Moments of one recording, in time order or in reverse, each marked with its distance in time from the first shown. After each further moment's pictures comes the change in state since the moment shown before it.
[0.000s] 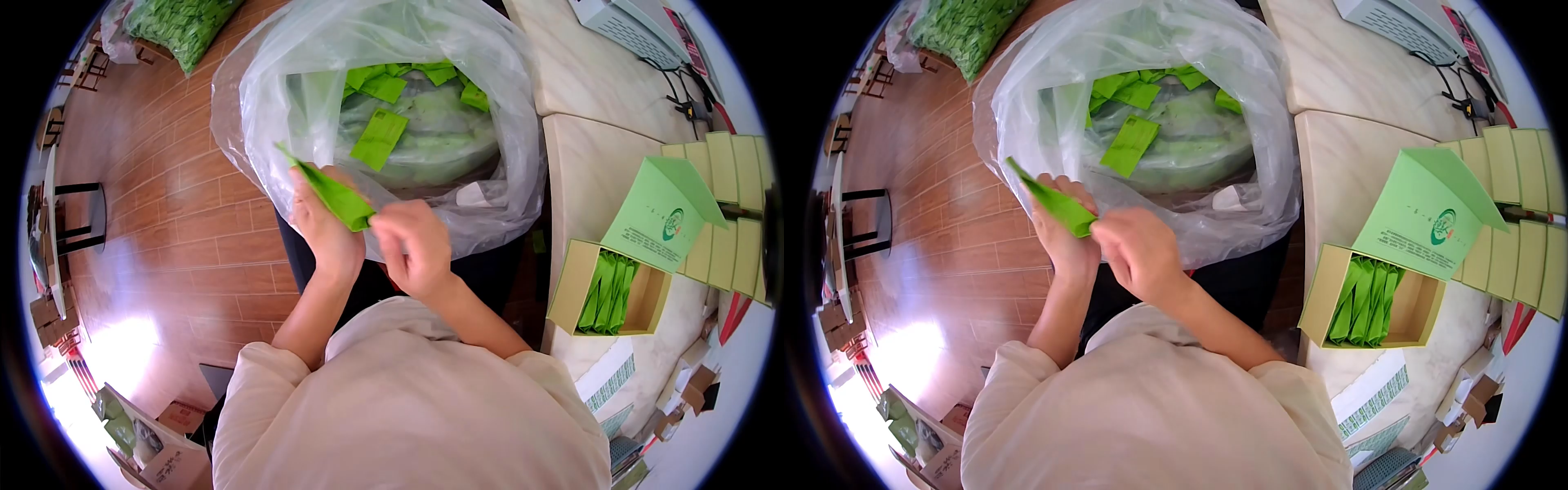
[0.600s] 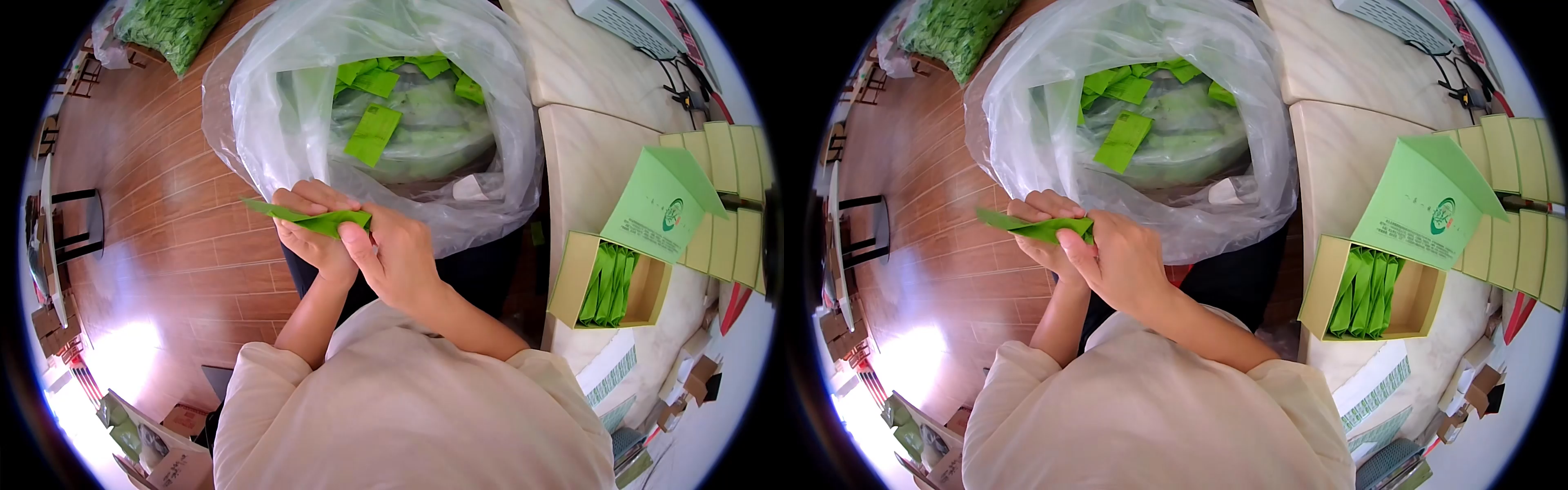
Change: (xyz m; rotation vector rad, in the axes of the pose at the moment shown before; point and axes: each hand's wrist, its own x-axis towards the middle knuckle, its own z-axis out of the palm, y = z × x) left_hand -0.007 -0.009 -0.011 0.178 -0.105 0.495; right_hand 0.017 -0.029 0.002 0.048 -0.259 0.639
